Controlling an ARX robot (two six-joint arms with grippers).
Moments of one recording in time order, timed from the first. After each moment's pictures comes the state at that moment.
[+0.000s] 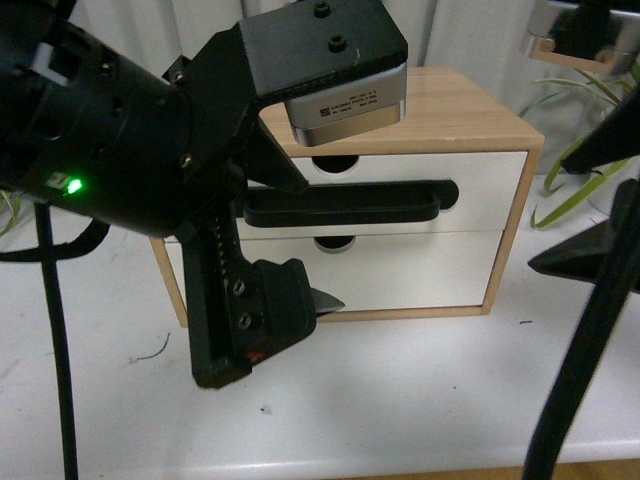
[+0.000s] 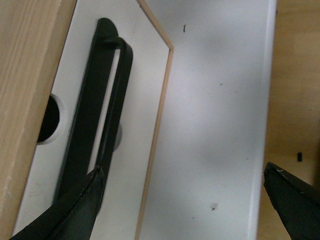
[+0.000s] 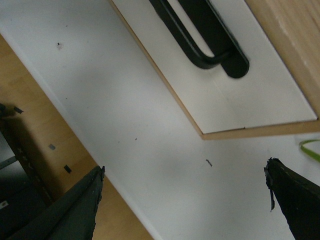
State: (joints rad) left arm -0.42 1.57 0.98 -0.17 0.30 0.90; right arm 0.22 1.54 1.09 -0.44 -0.29 -0.82
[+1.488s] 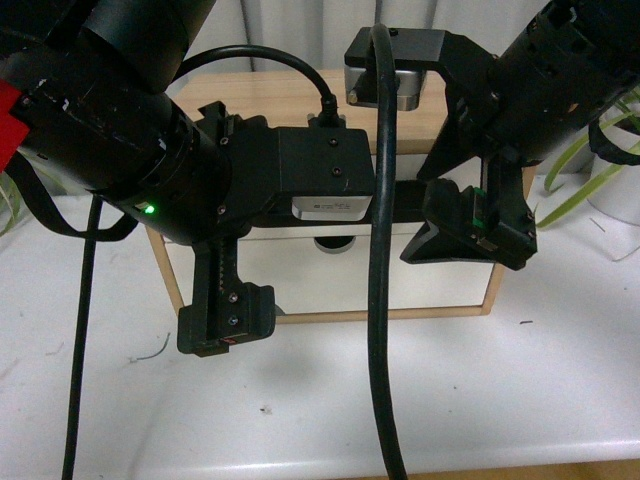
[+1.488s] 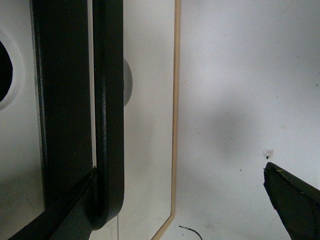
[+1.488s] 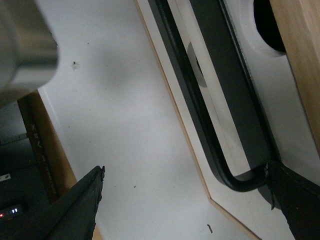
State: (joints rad) left arm -0.39 1.80 1.16 -0.29 0.11 1.13; right arm 0.34 1.93 1.50 -0.62 -0.32 -0.95
